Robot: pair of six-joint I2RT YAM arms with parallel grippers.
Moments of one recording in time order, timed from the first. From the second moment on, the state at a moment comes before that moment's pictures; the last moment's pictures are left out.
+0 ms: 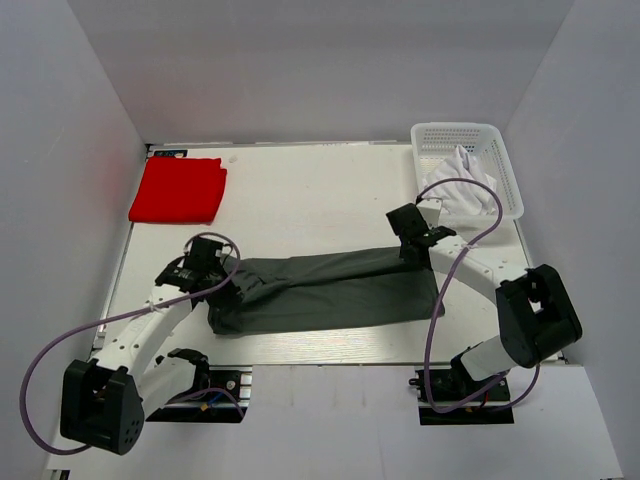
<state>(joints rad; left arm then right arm) -0.26 1.01 0.61 -0.69 0.00 -0.82 0.51 1.47 0.88 -0.45 0.57 0.58</state>
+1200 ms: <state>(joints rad) -0.28 1.48 0.79 -0.49 0.07 -0.80 0.54 1.48 0.70 -0.19 0.21 0.45</state>
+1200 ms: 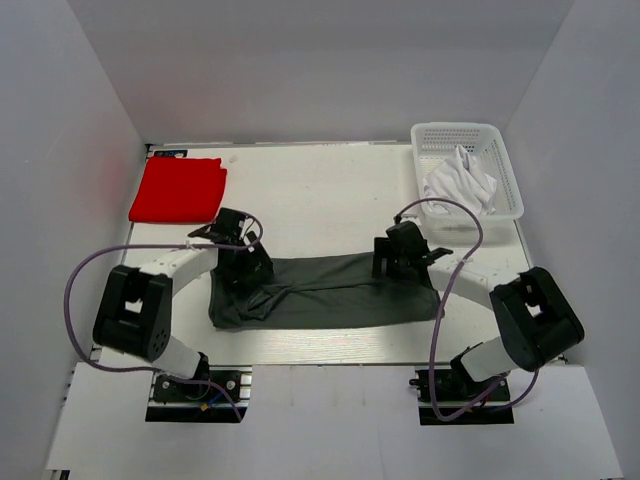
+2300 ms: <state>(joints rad) -0.33 2.74 2.42 -0.18 0.37 -0.69 1.17 1.22 0.51 -0.13 -0.24 0.25</state>
